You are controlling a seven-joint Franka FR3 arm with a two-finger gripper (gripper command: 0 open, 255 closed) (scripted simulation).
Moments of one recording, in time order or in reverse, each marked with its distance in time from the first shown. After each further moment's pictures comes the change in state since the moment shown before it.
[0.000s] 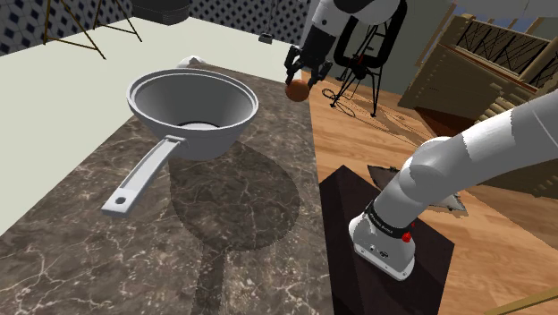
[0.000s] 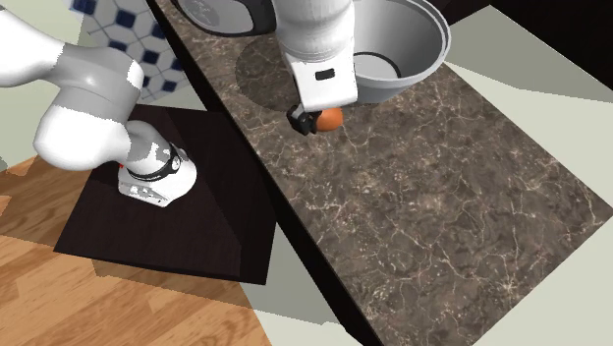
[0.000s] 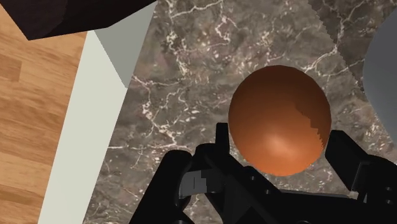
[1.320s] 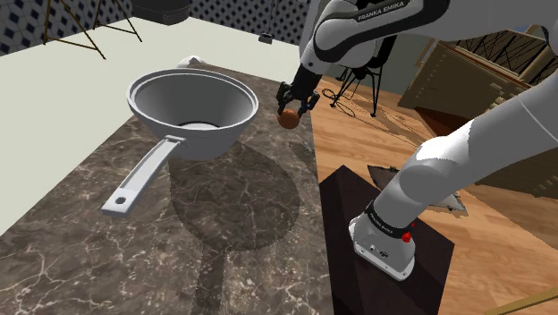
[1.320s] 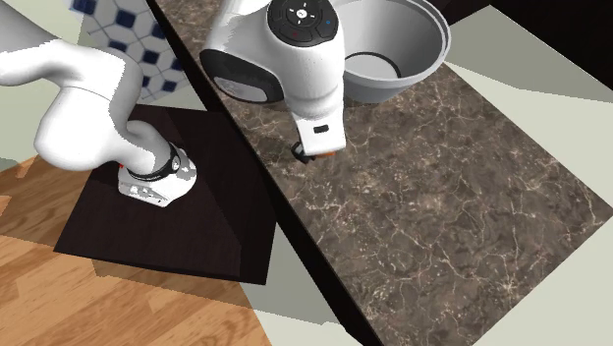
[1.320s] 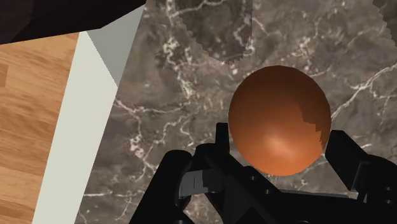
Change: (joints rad) arm 0.013 0.100 0.004 -0.192 0.038 0.288 -0.056
